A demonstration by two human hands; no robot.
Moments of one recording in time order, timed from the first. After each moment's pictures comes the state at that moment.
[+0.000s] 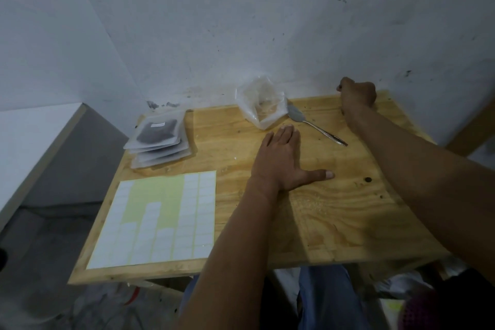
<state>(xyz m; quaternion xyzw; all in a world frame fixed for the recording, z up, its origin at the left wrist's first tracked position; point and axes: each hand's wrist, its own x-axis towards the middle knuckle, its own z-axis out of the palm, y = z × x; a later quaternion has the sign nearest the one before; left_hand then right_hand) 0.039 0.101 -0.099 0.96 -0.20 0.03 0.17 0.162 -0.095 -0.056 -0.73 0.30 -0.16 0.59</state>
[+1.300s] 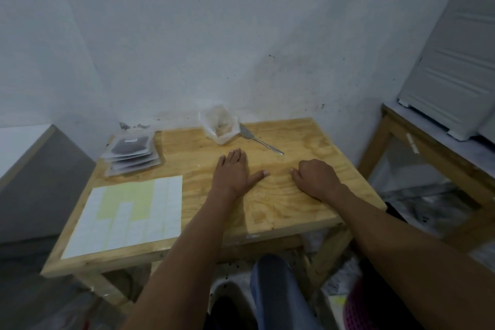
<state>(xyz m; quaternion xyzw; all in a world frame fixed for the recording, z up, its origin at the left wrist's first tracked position) 0.001 0.102 -0.098 0.98 -0.17 0.02 0.11 -0.048 -0.128 -0.076 -1.00 0.00 -0.07 0.03</state>
